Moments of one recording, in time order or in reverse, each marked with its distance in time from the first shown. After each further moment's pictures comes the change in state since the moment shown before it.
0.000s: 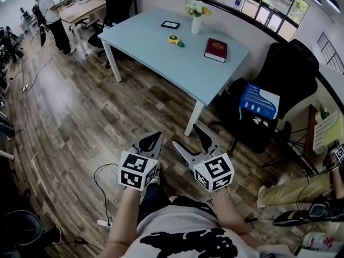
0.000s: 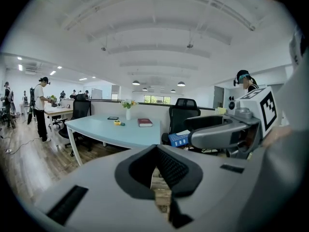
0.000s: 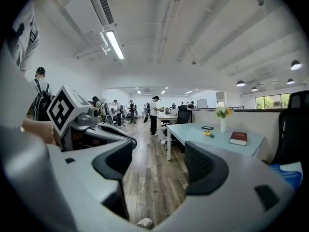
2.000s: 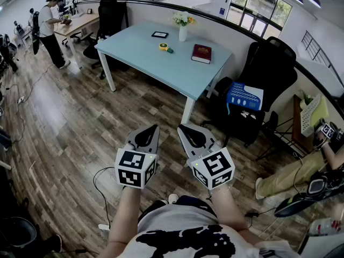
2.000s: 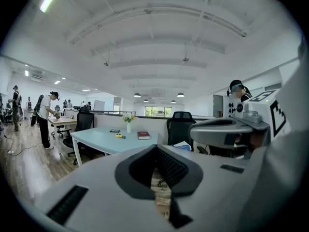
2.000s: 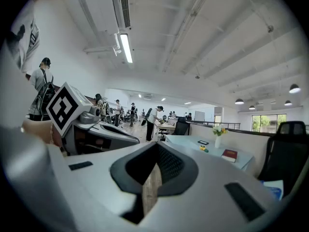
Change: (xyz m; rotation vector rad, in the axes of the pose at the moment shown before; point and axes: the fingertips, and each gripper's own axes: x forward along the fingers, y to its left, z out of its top) left arm -0.112 -0.047 0.040 0.031 -0.142 0.029; right arm -0.083 0.090 0.065 -0.131 -0.097 -0.065
